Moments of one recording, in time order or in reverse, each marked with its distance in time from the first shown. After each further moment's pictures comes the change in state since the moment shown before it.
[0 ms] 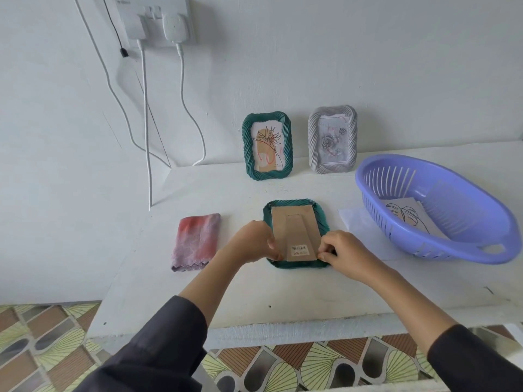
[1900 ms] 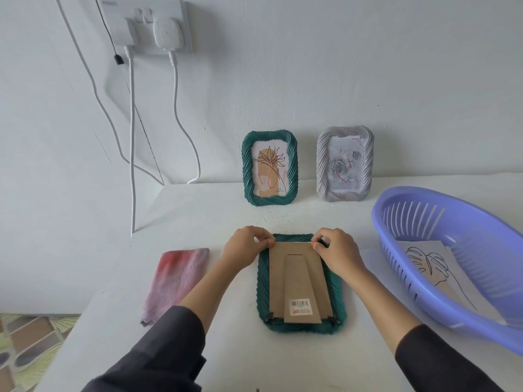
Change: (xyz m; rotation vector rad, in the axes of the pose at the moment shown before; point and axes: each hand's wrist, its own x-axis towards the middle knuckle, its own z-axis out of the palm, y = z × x) left_hand 0.096 -0.037 -0.007 -0.338 0.275 -0.120; right_hand 0.110 0.018 -0.006 0.128 0.188 0.249
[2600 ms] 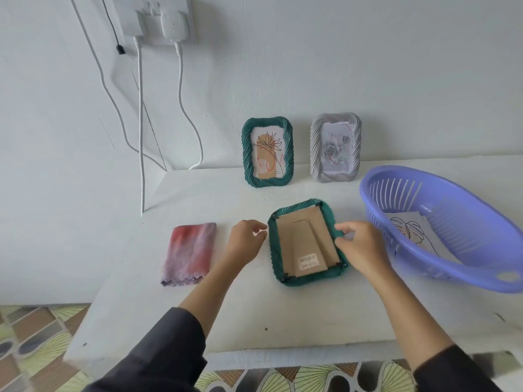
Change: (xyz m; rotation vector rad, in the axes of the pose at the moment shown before) left_hand -0.066 0.008 0.003 -0.050 0.114 -0.069; right_hand -0.094 -0.014 -0.039 0.128 0.190 0.117
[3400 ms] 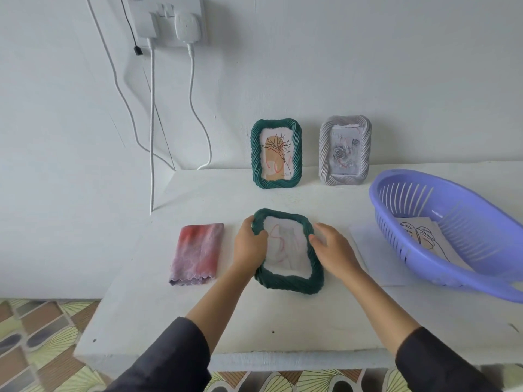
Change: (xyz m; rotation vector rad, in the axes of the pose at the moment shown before) left_hand -0.024 0.017 -0.006 -0.419 0.086 -0.265; right_hand 0.009 -0.008 0.053 -0.018 -0.243 -0.105
